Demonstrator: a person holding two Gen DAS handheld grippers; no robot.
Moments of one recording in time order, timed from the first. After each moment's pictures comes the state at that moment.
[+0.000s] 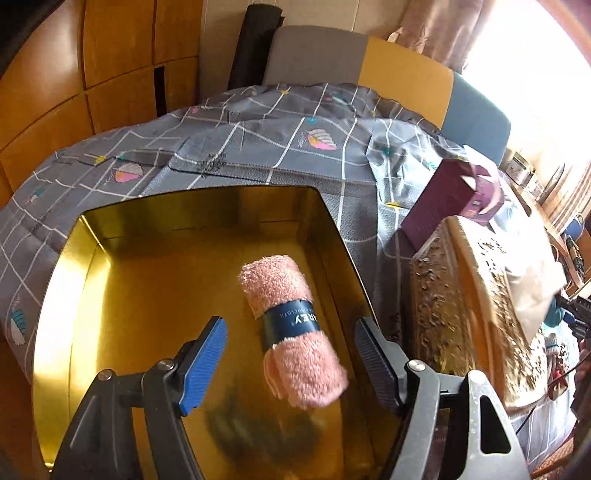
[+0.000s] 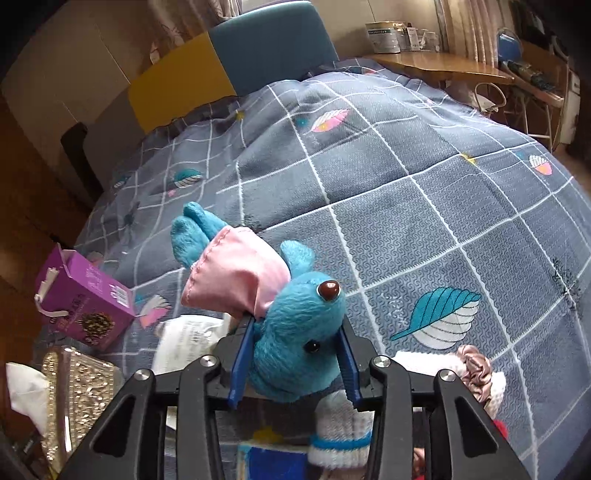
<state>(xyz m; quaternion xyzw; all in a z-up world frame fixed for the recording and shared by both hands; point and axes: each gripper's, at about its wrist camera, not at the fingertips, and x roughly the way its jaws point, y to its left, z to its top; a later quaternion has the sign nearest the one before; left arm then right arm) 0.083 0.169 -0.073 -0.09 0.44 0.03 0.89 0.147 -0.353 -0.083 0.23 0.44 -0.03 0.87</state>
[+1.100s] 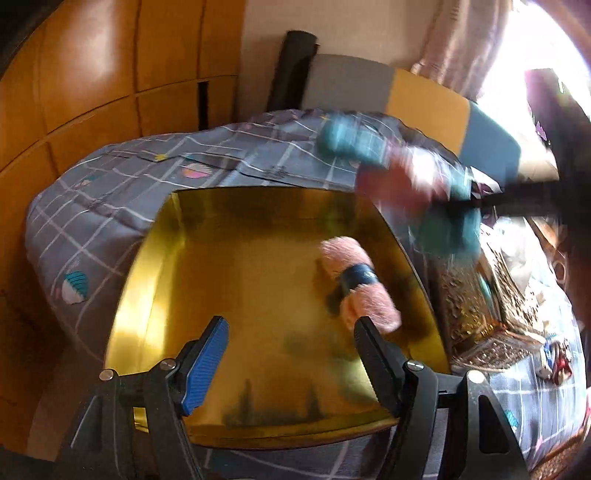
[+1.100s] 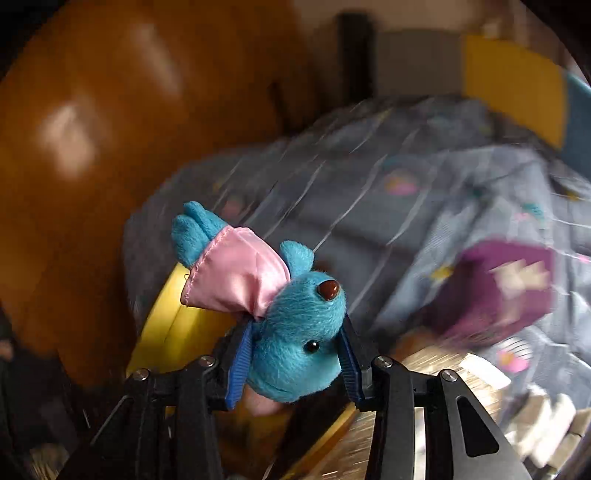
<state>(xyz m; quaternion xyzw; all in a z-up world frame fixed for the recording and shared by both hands) -0.006 0.222 -0.056 -0.11 0.40 0.09 0.91 0.150 0.075 0.005 -0.05 0.48 0.37 0.79</state>
